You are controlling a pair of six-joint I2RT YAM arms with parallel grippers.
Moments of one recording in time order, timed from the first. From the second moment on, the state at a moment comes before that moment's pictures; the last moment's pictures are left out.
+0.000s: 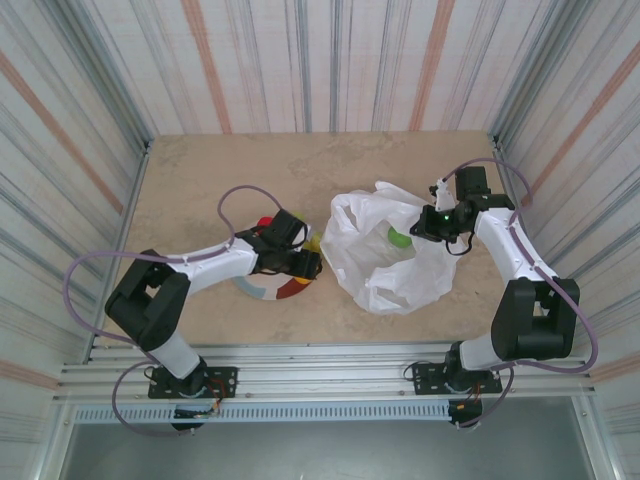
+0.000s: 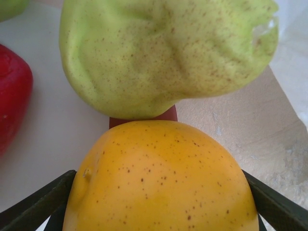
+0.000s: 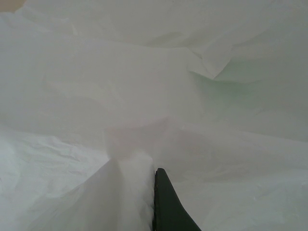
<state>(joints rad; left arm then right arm) -0.69 1.62 0.94 -0.37 0.14 -0.37 0.01 1.44 1.10 -0.82 -0.52 0.20</state>
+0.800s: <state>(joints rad) -0.93 1.29 0.80 -0.21 0.19 -0.29 0.01 1.44 1.10 -0.79 -0.55 0.21</state>
